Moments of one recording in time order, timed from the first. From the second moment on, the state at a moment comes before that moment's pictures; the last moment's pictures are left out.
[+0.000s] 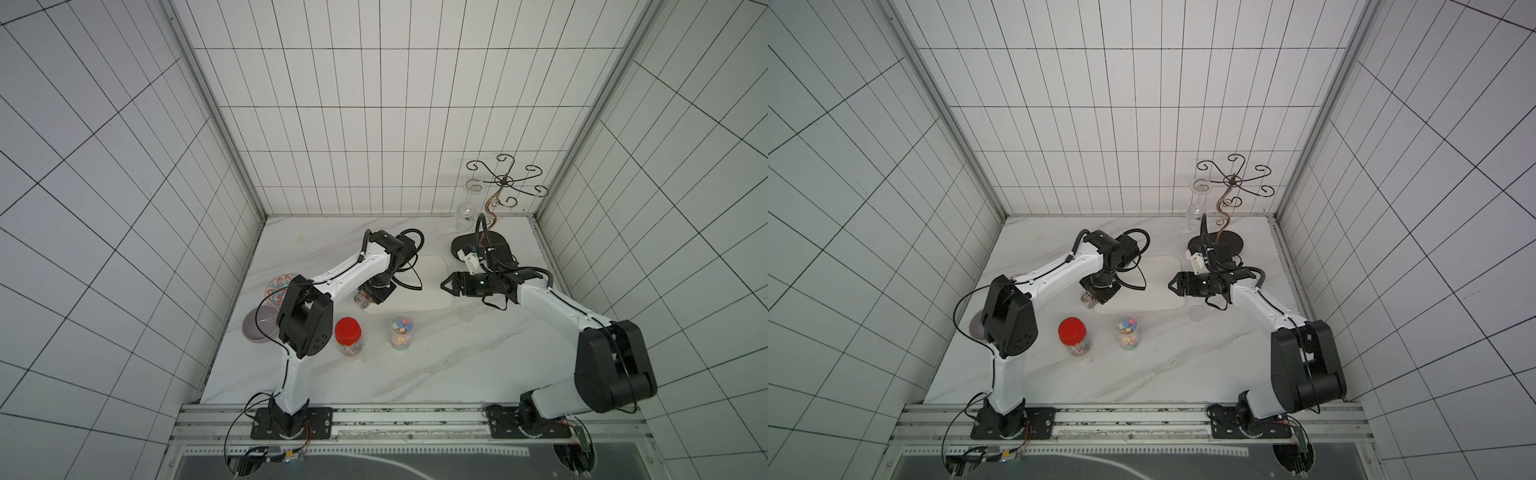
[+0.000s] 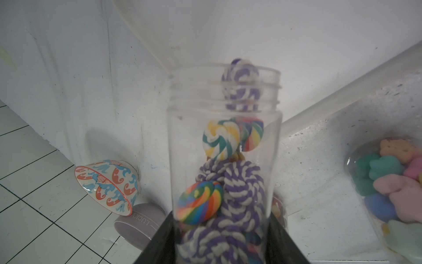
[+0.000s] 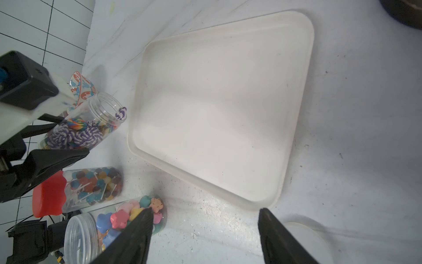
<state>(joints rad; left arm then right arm) -0.69 2.02 1.82 -1.46 -0.28 -0.05 0.26 1.49 0.95 -0.39 -0.52 0.24</state>
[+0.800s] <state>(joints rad) -0.68 1.65 1.49 -1.10 -0.04 0.08 0.31 1.48 0.96 -0.27 -0.74 0.22</state>
